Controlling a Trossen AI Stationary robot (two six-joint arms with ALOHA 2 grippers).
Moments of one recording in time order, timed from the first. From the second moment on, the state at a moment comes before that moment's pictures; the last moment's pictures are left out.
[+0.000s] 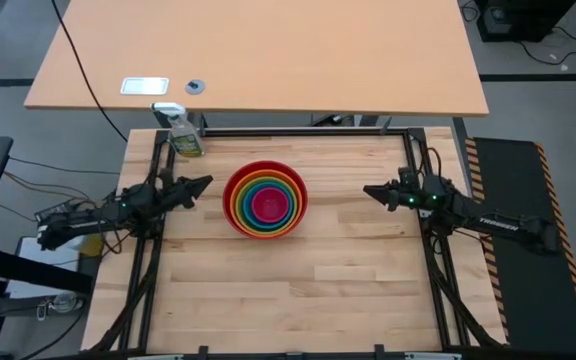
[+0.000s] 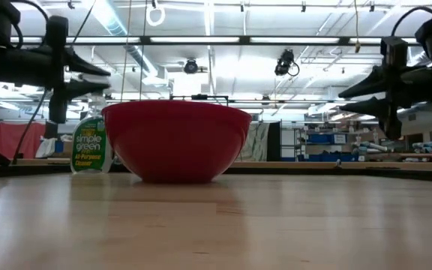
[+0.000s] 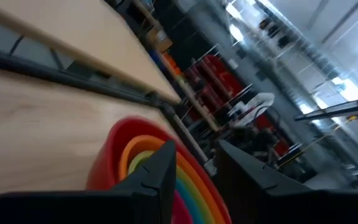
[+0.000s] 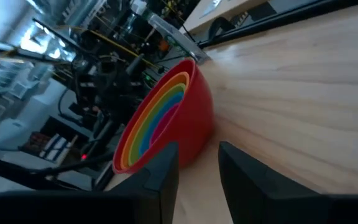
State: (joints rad) left arm 0.16 0.01 0.01 0.08 -0.37 -0.87; right arm -0.38 0.17 0.01 0.02 -0.08 0.88
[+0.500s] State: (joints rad) left arm 0.16 0.01 0.01 0.06 -0.40 -0.71; right arm -0.36 0.18 0.01 0.02 -0.04 0.77
